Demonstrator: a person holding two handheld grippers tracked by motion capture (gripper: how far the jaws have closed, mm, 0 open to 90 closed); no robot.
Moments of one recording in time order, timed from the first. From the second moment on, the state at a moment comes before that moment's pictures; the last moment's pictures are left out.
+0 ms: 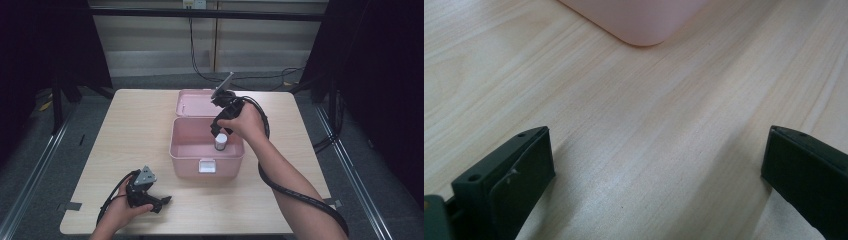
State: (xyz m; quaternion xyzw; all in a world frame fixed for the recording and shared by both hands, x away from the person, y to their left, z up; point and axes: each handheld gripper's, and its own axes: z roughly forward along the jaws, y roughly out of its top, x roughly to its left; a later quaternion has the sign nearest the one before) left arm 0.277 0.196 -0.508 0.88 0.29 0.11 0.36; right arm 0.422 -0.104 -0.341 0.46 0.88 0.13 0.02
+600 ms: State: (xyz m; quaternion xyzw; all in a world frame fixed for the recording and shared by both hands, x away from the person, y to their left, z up) left arm 0.277 0.196 -0.508 0.88 0.29 0.11 0.36; right arm 0.404 -0.109 -0.328 0.41 0.90 0.14 0.01
